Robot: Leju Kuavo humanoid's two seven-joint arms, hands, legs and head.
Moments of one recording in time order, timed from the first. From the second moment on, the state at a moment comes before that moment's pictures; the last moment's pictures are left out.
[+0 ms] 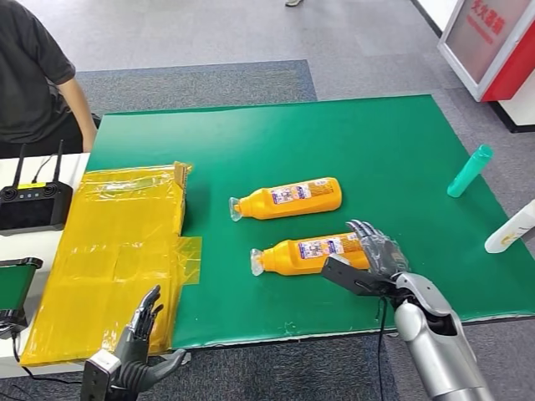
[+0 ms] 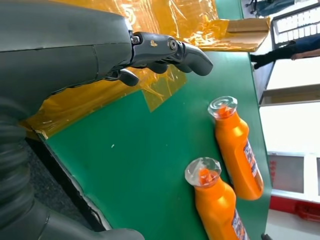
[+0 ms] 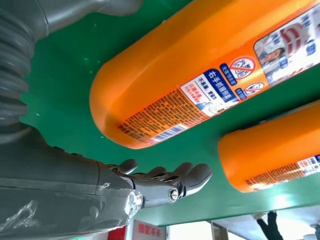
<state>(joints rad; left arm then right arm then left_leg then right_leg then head) 0.25 -0.18 0.07 -1.33 -0.32 -0.29 -0.68 -0.22 -0.12 0.27 -1.32 0.97 0.10 0.02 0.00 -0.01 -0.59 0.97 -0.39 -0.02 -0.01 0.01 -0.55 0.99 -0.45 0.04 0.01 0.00</state>
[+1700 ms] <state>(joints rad) 0.22 -0.10 -0.06 -1.28 -0.27 -0.23 -0.68 -0.43 -0.20 0.42 -1.03 0.95 0.13 -0.01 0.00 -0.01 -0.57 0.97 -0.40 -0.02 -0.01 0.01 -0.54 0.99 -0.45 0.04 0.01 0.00</state>
